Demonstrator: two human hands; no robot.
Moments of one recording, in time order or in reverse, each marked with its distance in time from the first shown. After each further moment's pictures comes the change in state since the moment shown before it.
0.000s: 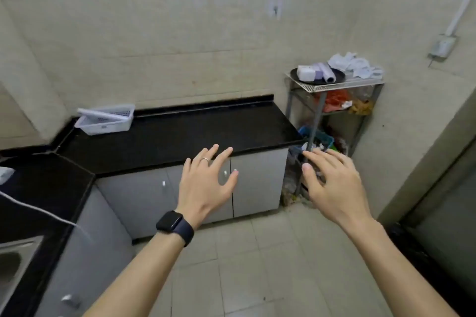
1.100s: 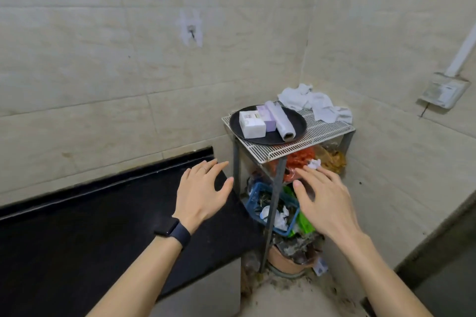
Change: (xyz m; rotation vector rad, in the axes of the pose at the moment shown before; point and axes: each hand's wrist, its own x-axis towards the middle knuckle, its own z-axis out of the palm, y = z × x) left_hand 0.570 0.082 0.309 -0.059 -0.122 0.206; right_hand 0.469 0.304 0.166 -0.216 -0.049 0.239
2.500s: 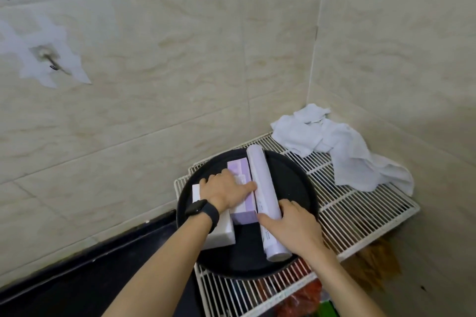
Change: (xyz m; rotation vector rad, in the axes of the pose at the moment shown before) left_hand 0.470 0.056 0.248 0.076 -0.466 -0.394; right_hand 0.405 0.138 0.203 0.233 -0.513 0.251
